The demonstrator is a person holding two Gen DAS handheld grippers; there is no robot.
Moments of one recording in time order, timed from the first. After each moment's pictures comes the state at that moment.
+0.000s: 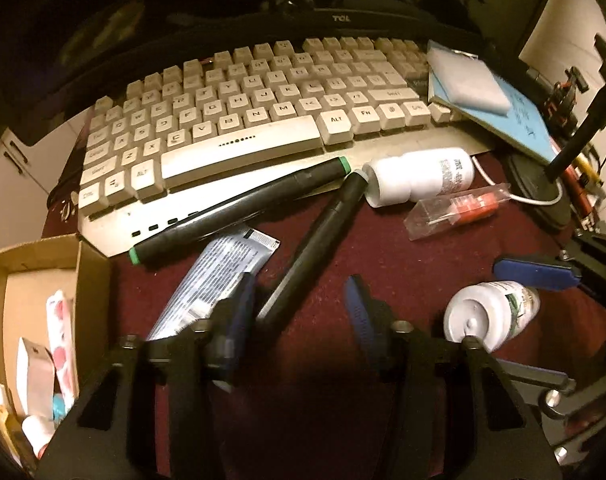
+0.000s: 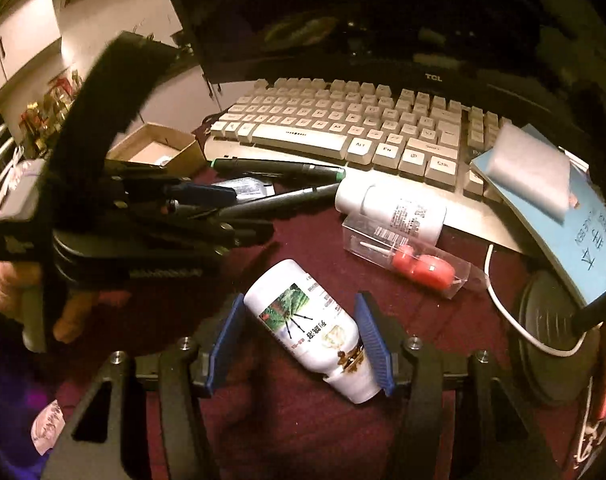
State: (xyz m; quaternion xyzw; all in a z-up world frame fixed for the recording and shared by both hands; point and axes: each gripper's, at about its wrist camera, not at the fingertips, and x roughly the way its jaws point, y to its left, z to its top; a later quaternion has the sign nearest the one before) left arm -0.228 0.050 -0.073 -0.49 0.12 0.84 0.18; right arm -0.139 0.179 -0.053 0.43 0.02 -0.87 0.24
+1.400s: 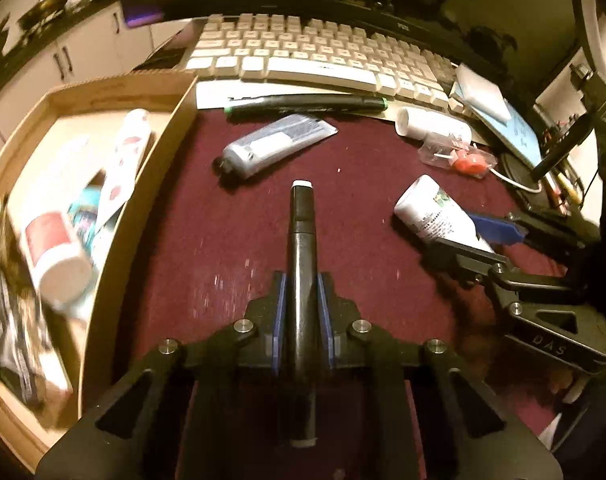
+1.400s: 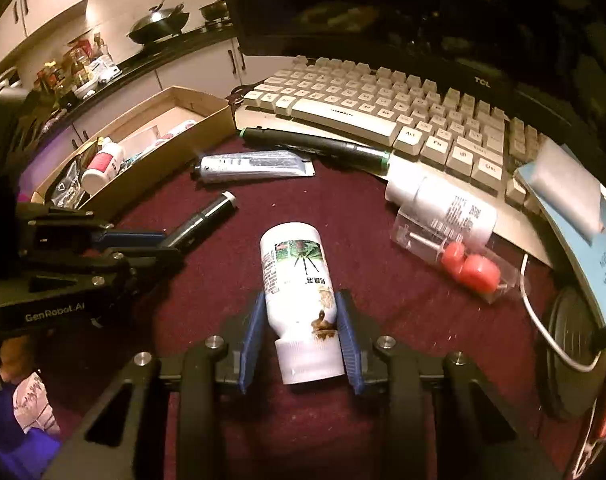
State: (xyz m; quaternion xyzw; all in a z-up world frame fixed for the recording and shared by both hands) left arm -0.133 -0.020 -0.071 -0.51 -0.02 0.85 0.12; right arm -0.128 0.151 -0.067 0.44 0.08 -0.85 0.27
